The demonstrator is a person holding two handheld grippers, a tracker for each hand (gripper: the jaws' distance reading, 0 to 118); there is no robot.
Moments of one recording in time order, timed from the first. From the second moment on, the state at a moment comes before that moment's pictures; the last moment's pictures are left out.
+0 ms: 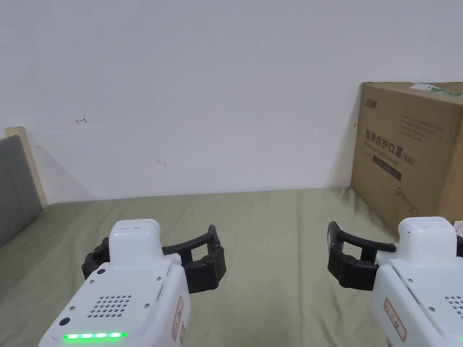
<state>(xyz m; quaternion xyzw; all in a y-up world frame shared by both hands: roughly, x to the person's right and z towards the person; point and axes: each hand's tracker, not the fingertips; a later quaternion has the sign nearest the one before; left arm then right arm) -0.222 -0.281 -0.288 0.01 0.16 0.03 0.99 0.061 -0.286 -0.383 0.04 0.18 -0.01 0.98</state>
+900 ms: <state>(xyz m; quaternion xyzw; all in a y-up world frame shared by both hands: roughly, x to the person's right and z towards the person) -0.225 -0.289 -0.302 -0.04 0.19 0.05 0.98 0.051 -0.294 -0.389 -0.01 0.20 -0.01 0.98</state>
